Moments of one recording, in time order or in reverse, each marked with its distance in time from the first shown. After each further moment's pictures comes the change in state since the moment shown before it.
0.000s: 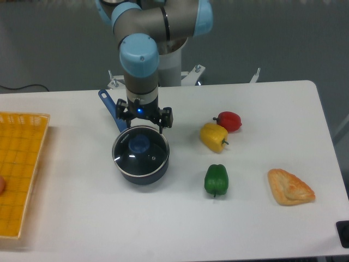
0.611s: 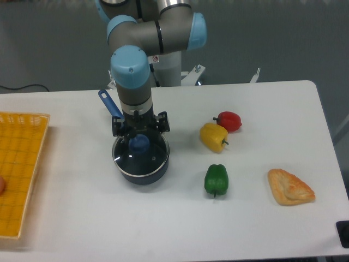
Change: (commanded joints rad) arm -0.026 -0.063 0.057 0.003 0.048 -0.180
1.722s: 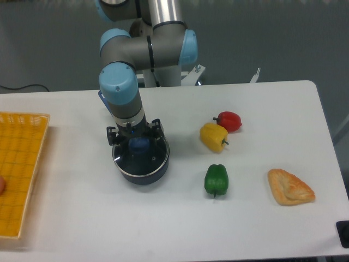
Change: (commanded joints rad) arm -0.023 -0.032 -0.024 0.023 0.023 -0.003
